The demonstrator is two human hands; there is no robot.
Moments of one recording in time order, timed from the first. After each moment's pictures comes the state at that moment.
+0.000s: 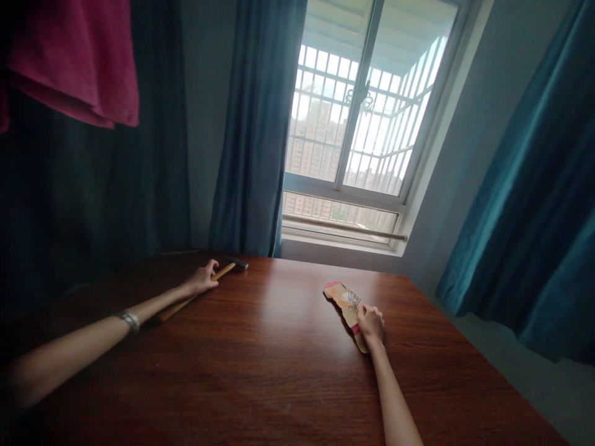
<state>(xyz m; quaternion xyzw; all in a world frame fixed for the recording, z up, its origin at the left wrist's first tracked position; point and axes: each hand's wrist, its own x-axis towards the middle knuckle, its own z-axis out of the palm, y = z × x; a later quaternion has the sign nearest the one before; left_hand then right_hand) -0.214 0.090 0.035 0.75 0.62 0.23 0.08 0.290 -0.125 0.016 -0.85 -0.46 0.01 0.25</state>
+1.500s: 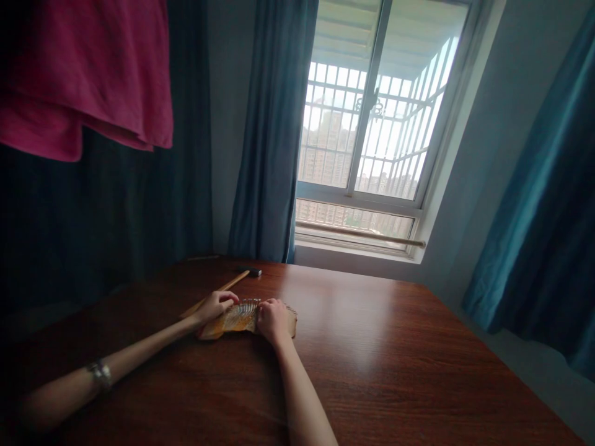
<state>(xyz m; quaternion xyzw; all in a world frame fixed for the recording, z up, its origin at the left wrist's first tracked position) -0.198 0.009 0.012 0.75 0.51 0.35 0.24 0.010 -0.057 0.015 -0.58 -0.77 -0.02 0.28</state>
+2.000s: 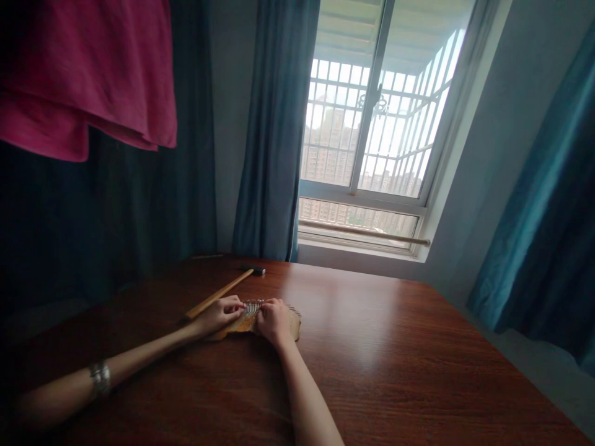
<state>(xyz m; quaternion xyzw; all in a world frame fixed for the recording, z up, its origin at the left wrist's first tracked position) -0.194 -0.027 0.017 0.83 0.44 0.30 0.17 0.003 -0.060 0.009 -0.55 -0.77 0.03 0.33</state>
